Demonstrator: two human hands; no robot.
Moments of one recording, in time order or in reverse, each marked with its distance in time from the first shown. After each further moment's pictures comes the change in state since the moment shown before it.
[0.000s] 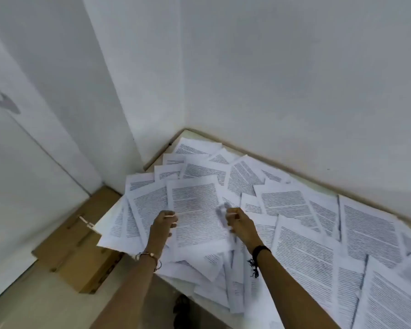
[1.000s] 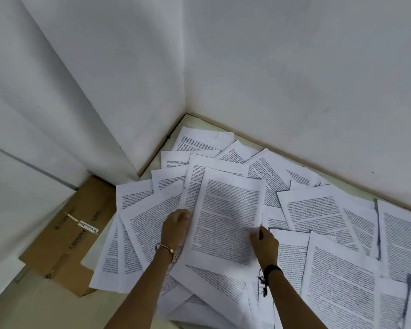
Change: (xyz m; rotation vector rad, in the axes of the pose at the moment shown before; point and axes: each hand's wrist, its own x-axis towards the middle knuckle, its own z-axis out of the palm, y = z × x) left_hand 0.142 0.007 0.013 0.364 -0.029 0.067; right_hand 0.097 0.046 0.030 -0.274 0.335 0.296
